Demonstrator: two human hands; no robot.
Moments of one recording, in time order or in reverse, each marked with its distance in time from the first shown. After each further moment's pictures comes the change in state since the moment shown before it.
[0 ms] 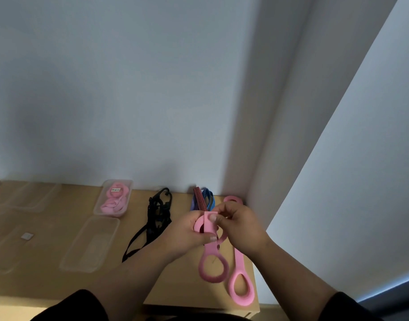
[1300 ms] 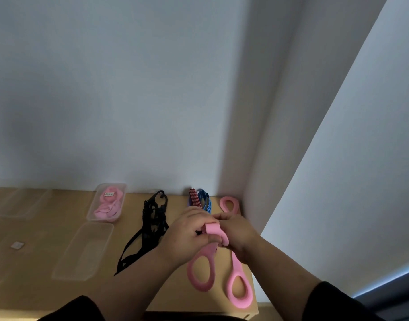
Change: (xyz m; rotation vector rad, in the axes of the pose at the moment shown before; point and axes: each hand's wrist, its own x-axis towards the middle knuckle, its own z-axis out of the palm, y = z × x) left_hand 0.017 -0.010 0.009 0.389 0.216 0.536; right_hand 0.006 0.008 0.005 0.390 -0.097 0.465
